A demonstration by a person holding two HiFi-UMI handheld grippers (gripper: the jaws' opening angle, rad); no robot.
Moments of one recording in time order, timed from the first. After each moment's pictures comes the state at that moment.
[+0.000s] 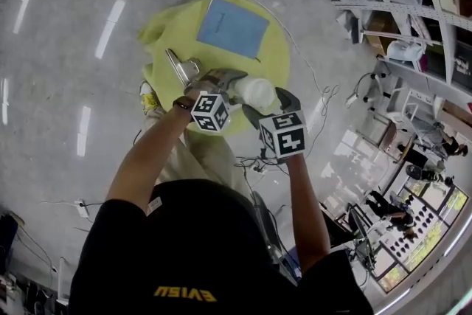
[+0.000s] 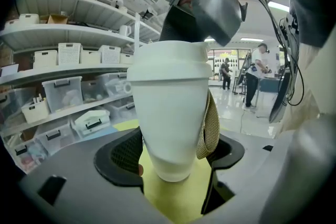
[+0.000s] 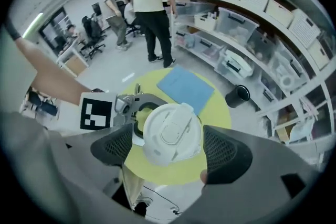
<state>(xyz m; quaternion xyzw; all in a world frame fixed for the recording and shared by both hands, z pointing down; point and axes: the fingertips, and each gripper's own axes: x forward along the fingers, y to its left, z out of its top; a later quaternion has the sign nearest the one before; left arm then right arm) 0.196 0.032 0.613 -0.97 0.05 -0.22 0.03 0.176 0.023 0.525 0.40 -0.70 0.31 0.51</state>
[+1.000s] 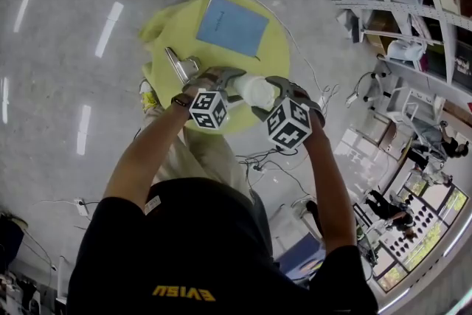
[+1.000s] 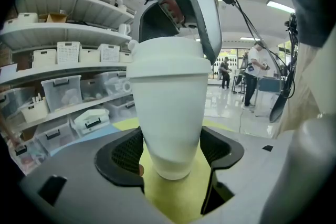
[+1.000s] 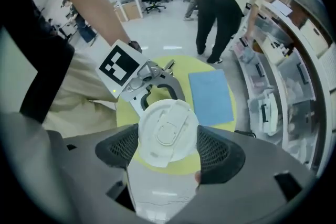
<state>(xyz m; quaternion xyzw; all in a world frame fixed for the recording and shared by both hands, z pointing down) 0.194 0.031 0.617 -0.97 0.04 -0.23 0.03 0.173 0.028 0.534 0.10 -0.74 0.11 0.66</state>
